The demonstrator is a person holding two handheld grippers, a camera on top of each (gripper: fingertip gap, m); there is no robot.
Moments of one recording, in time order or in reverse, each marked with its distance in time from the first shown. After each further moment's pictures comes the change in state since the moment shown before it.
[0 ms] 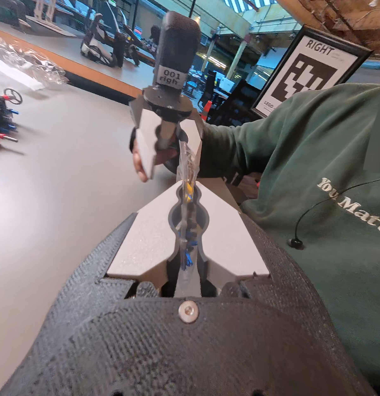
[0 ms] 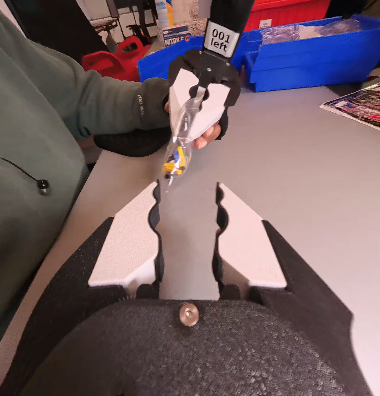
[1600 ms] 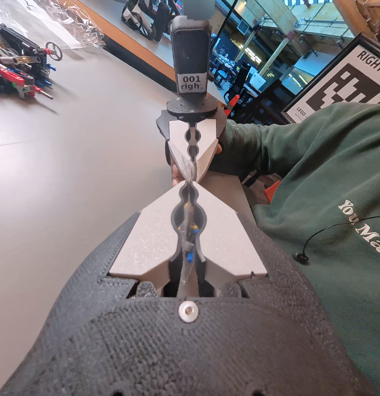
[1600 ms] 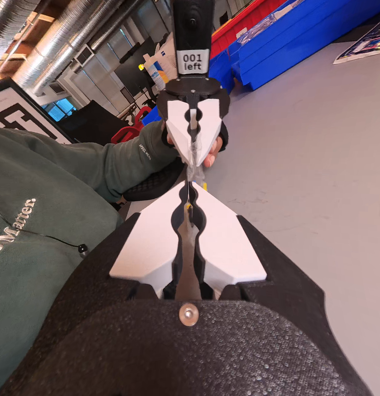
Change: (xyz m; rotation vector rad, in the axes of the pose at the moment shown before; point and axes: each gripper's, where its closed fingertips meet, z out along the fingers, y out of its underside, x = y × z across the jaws) left arm -0.029 0.010 -0.005 -0.054 -0.134 -0.164; right arm 0.011 -0.006 0.025 0.174 -0.053 0.442
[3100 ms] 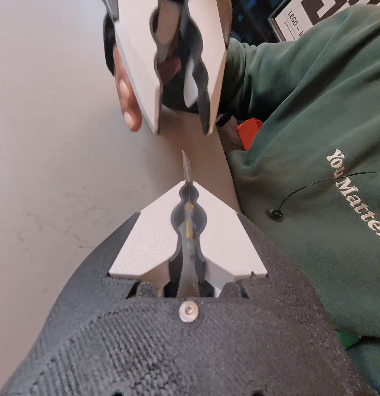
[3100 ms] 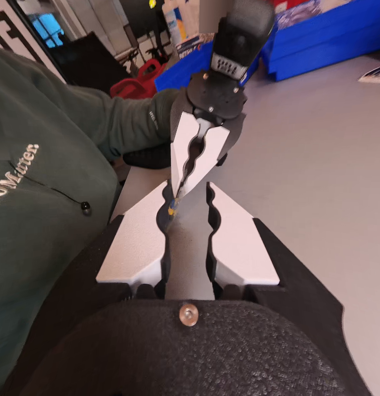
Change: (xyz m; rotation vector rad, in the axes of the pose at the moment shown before) left arm 0.037 0.061 0.028 -0.356 0.169 -0.043; right arm -0.024 0.008 -0.018 -0.162 -0.037 -0.238
